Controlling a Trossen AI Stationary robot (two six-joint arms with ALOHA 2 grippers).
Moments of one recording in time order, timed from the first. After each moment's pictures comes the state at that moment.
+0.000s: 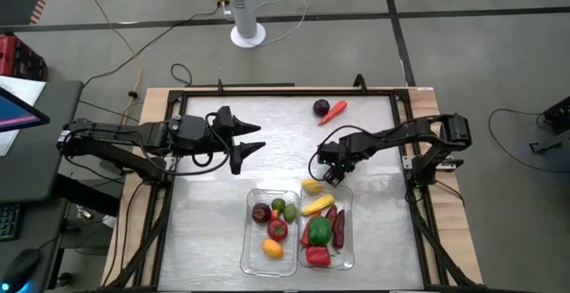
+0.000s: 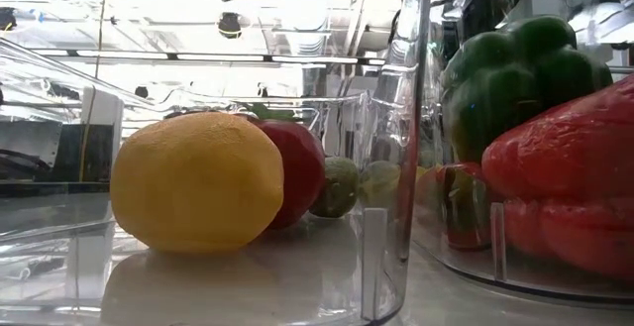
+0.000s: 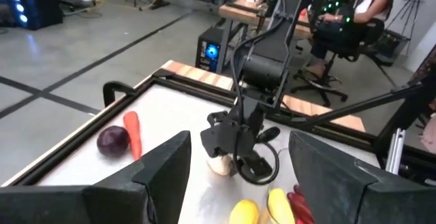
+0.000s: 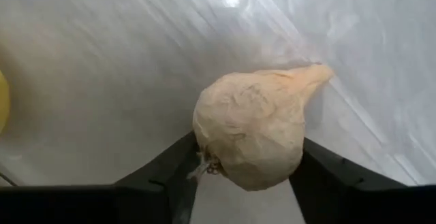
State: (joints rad) left arm -0.07 1.09 1.06 -0.20 -0.31 -0.27; right arm -0.08 1.65 0.91 -0.75 0.08 0.67
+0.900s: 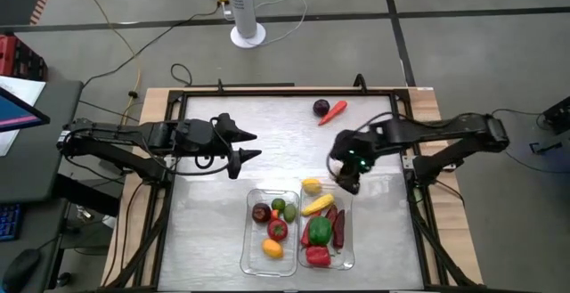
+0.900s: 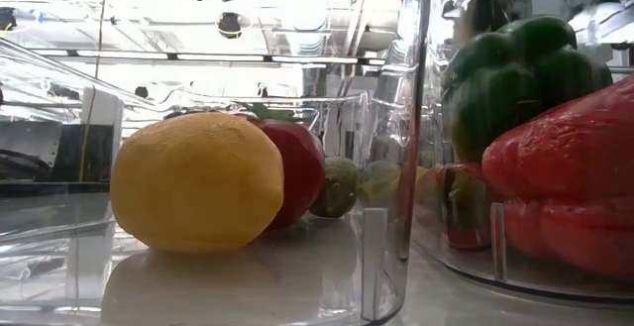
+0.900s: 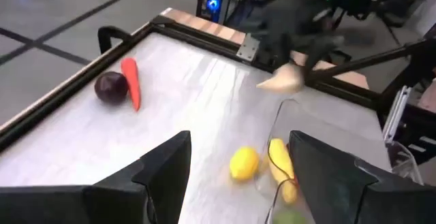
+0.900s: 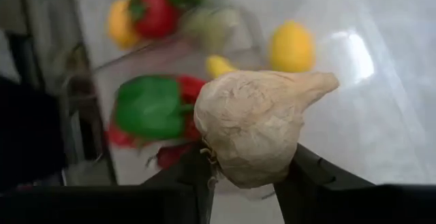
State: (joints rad) left arm -0.07 1.09 1.06 -0.38 -0.26 -0.36; right arm 0.05 1.31 1.17 -0.93 -0.21 0.50
